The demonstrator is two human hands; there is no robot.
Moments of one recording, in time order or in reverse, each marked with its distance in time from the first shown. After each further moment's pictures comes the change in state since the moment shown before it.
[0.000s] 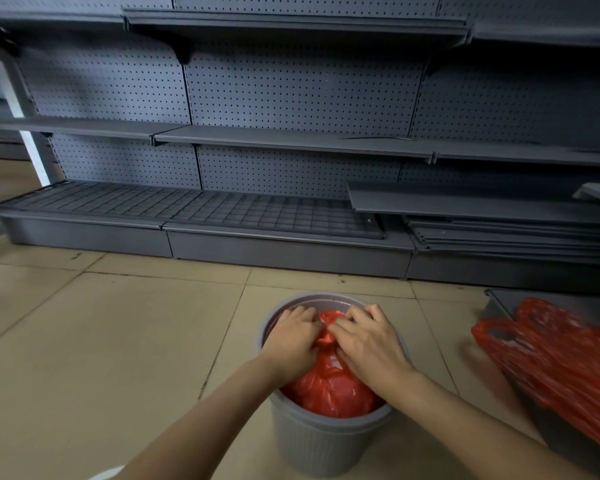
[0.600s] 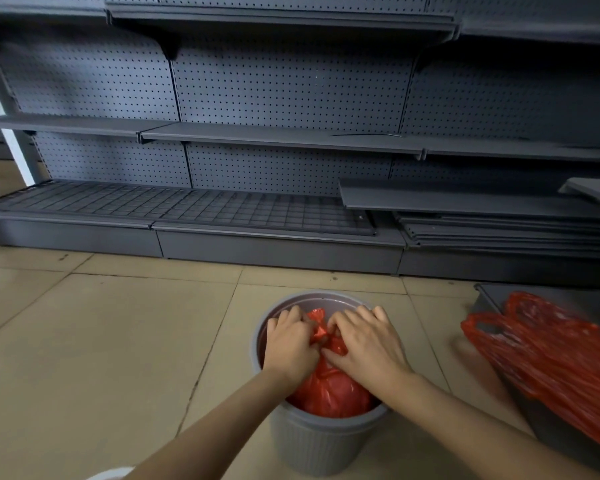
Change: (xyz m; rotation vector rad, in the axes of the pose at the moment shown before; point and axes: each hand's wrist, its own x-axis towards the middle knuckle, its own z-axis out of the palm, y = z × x) left_hand 0.002 0.020 0.019 -0.085 0.124 -0.265; right_hand -0.006 0.004 -0.006 0.134 -0.201 0.280
